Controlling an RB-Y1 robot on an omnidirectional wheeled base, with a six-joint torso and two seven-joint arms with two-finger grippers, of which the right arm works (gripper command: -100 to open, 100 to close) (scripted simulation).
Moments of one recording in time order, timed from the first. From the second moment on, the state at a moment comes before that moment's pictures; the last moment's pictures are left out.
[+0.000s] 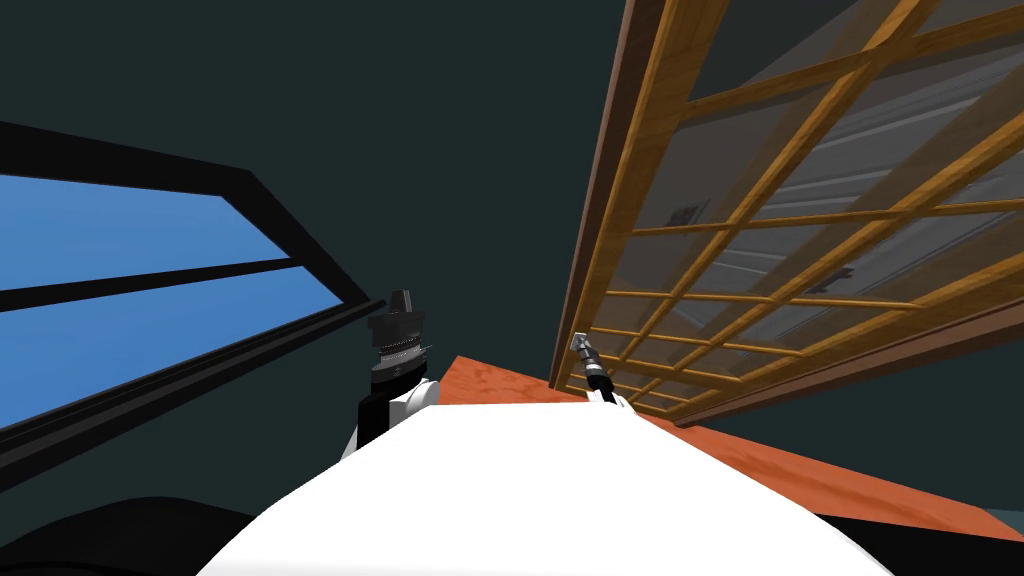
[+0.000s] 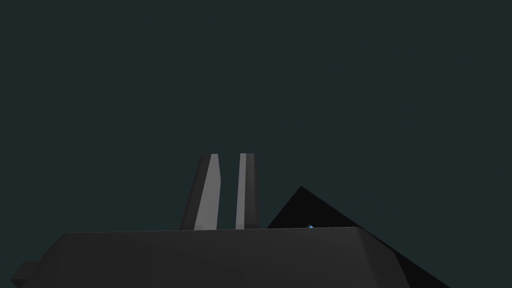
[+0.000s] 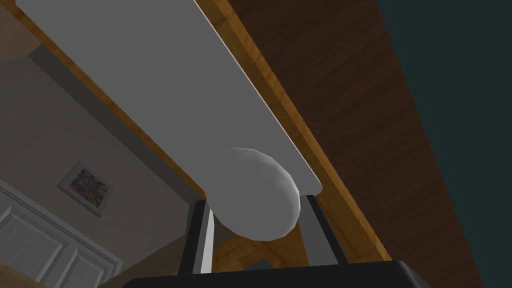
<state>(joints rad) -0.13 -0.06 -0.56 -0.66 0.41 -0.86 0.72</state>
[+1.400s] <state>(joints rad) -0.12 -0.10 -0.50 -0.64 0.28 -0.86 0.45</state>
